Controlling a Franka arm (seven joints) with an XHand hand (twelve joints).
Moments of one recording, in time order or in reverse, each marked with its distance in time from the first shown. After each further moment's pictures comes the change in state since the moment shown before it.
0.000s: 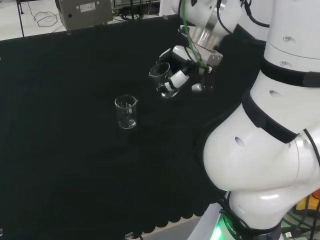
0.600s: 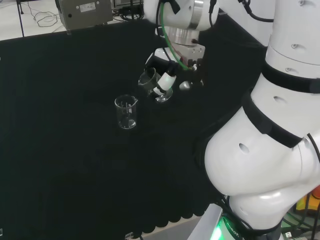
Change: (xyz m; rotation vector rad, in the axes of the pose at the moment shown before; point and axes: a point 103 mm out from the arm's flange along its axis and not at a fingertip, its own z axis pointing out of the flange) arm 0.041 0.011 0.009 0.177 -0.202 0.036
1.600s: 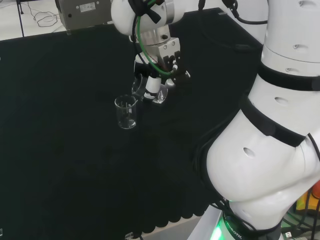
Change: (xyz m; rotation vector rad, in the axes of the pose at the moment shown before) arm 0.035 0.014 -0.002 0.202 -0.287 0.077
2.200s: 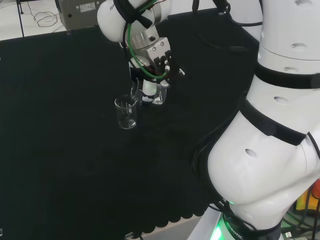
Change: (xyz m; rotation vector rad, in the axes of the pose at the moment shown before) arm 0.013 0.002 -0.002 0.074 -0.124 0.017
